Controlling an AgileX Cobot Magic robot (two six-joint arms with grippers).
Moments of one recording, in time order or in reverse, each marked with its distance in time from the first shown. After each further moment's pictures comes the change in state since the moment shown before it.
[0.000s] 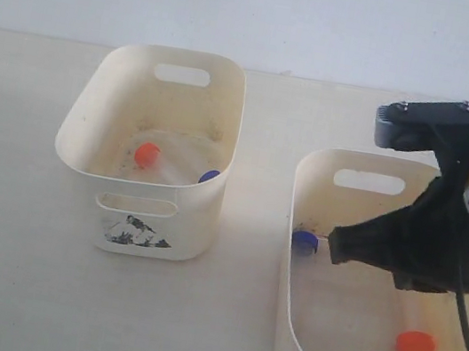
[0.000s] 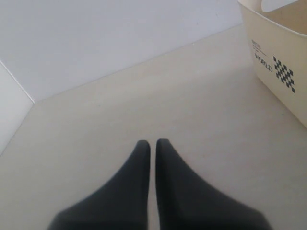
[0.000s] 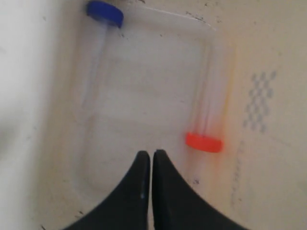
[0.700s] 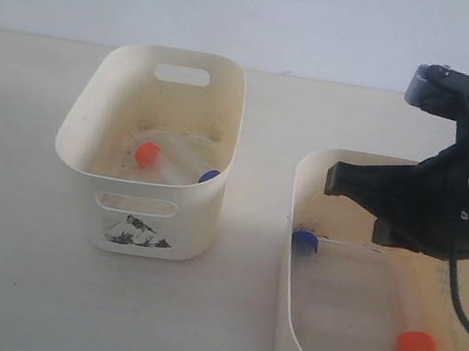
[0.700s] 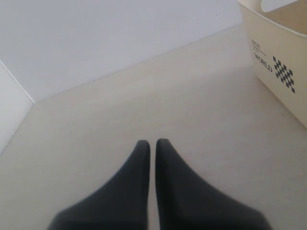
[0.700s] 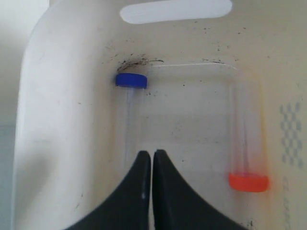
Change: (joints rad) left arm 0.000 0.000 0.000 0.000 0.000 0.000; right arm -0.068 -0.012 0.027 0.035 -0.210 0.170
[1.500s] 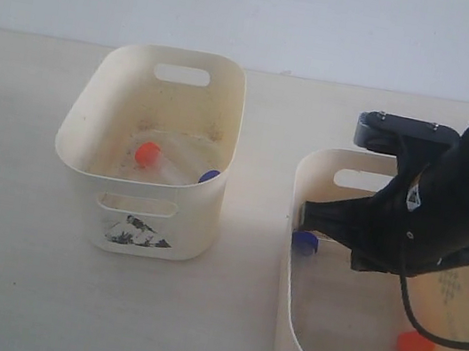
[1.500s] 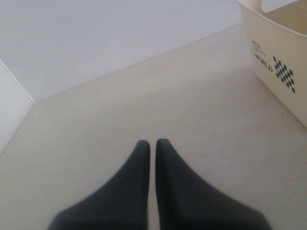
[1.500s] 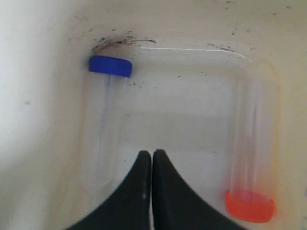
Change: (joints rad) left arm 0.000 0.000 0.000 0.000 0.000 0.000; right arm -0.033 0.211 0.000 0.025 -0.082 -0.109
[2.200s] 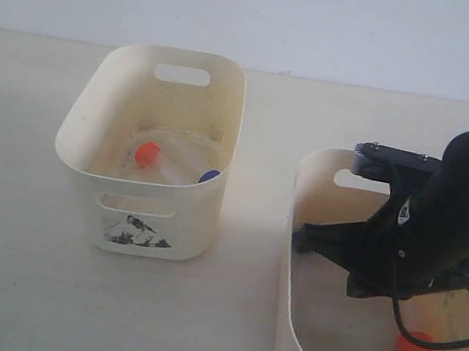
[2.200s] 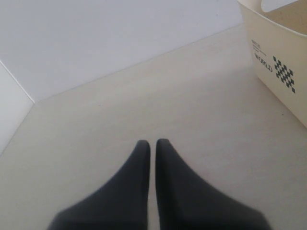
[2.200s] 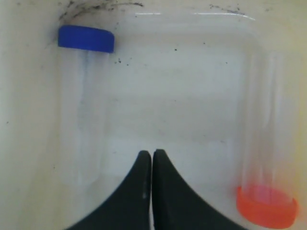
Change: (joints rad) left arm 0.000 0.000 0.000 0.000 0.000 0.000; right arm -0.047 0.095 0.026 0.137 -0.037 -0.123
